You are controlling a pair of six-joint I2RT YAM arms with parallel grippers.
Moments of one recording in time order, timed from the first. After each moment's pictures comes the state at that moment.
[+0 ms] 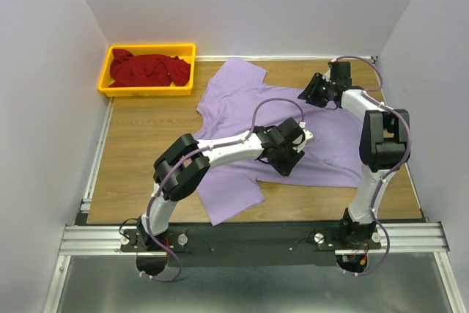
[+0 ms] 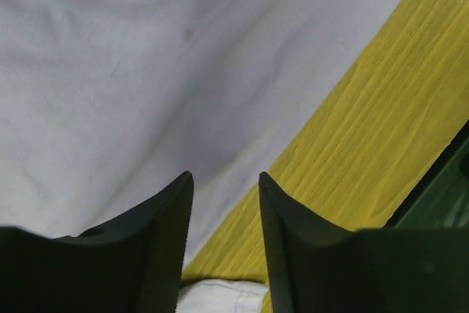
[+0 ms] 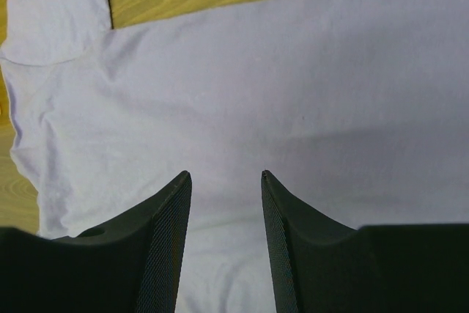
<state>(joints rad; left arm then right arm) -1.03 2.02 1.52 -0.50 0.18 -0.17 0.04 1.97 1.38 -0.18 -0.31 0.50</state>
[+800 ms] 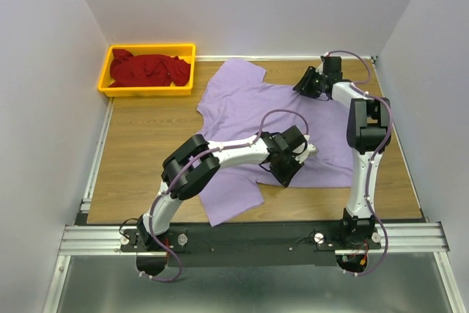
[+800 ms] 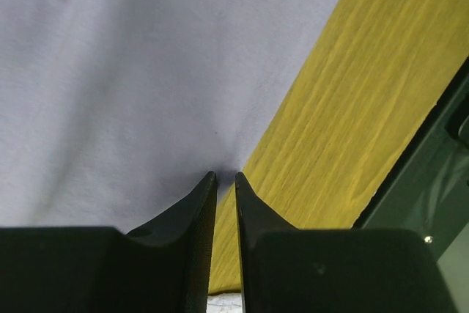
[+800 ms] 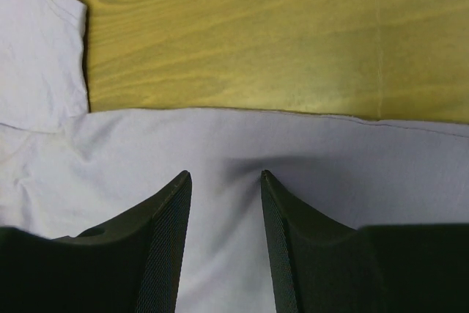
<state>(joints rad) -1.05 2.11 1.55 -0.53 0.33 -0.14 0.04 2.30 1.69 -0.13 -0.33 0.48</state>
